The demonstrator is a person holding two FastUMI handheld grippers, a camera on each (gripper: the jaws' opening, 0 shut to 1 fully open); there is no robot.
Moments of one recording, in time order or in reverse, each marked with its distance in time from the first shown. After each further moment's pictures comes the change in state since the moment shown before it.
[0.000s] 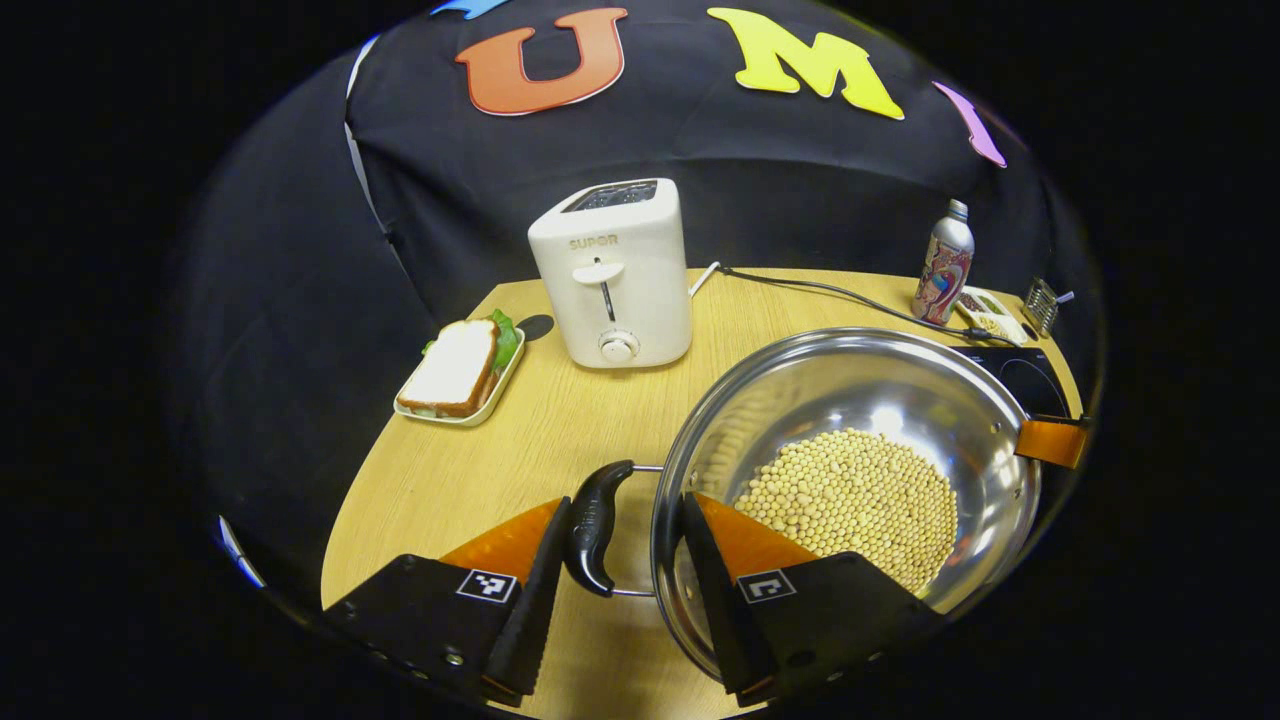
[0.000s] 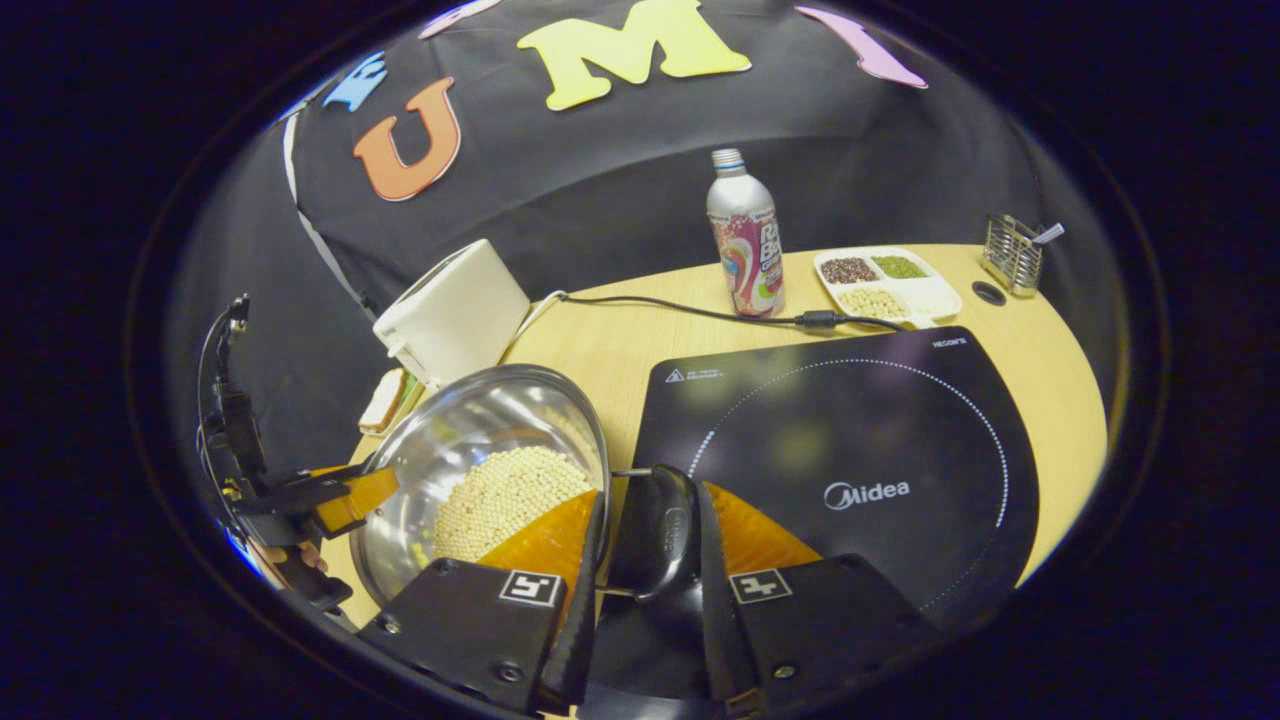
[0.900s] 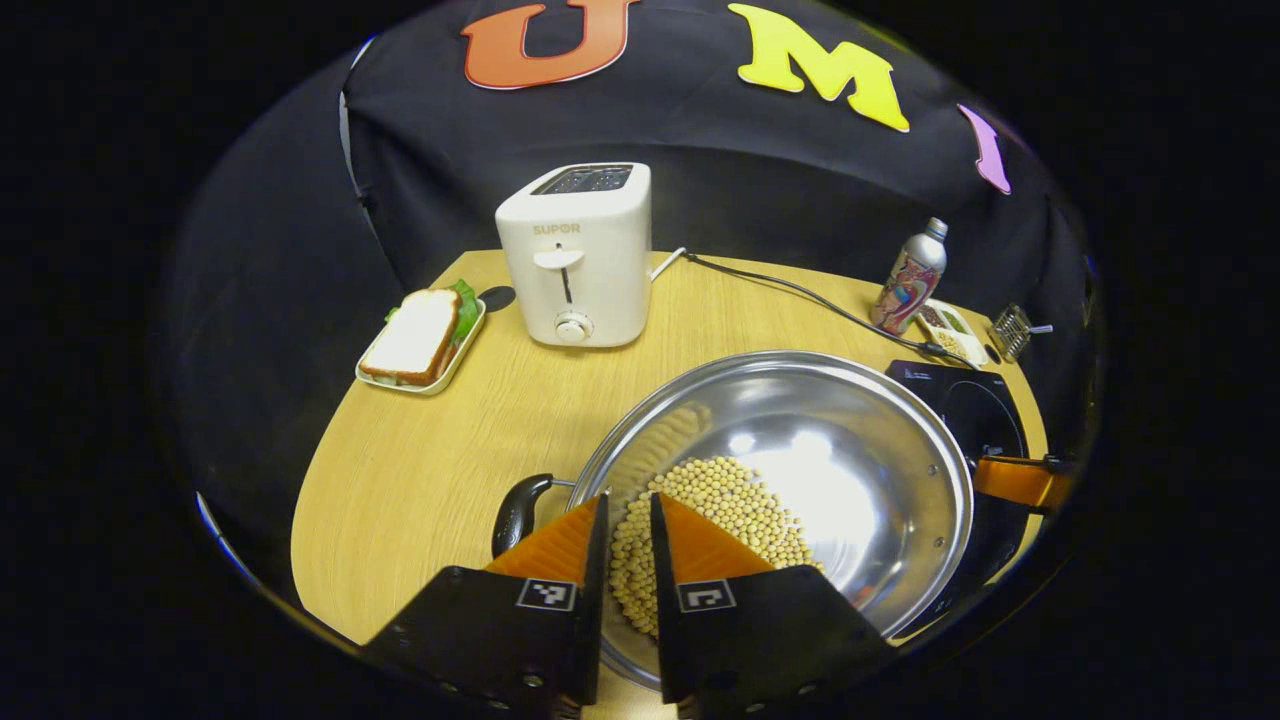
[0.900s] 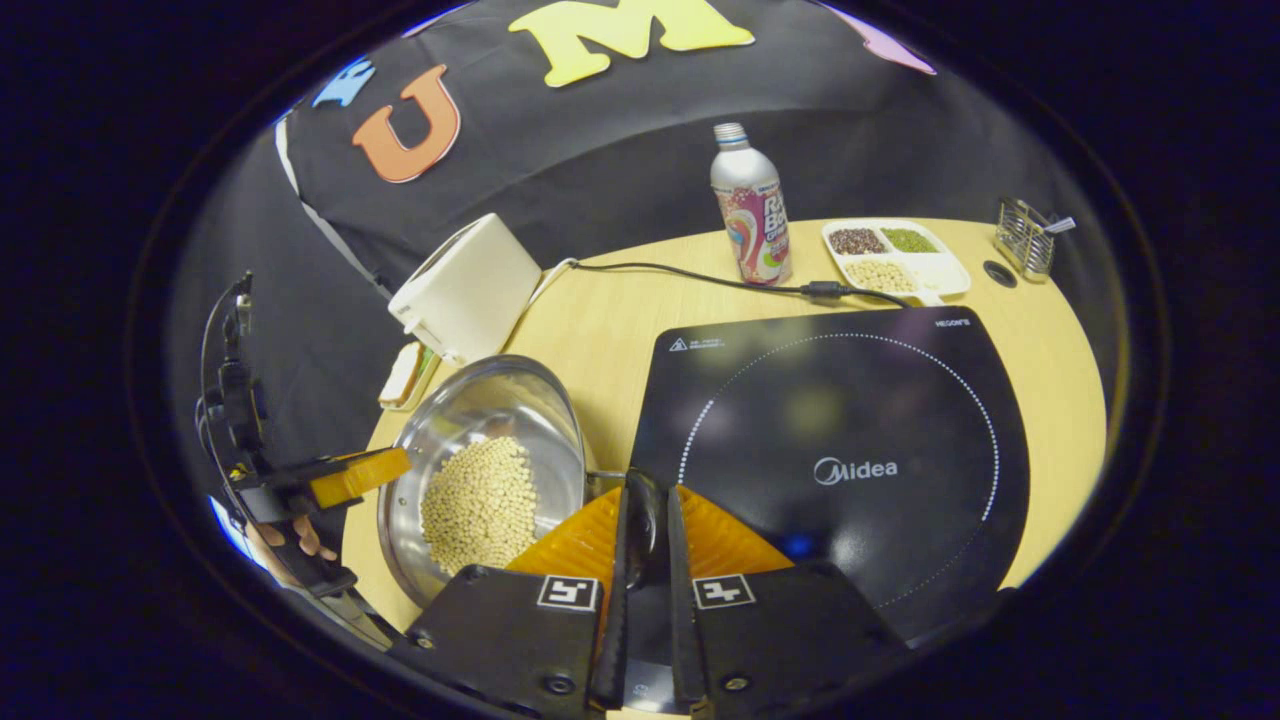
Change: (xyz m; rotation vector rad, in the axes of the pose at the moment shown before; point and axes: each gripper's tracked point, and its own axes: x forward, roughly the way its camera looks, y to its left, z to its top) left arm -0.016 -0.040 0.001 -0.061 0.090 -0.130; right arm -0.015 0.002 -0.022 0.009 0.134 0.028
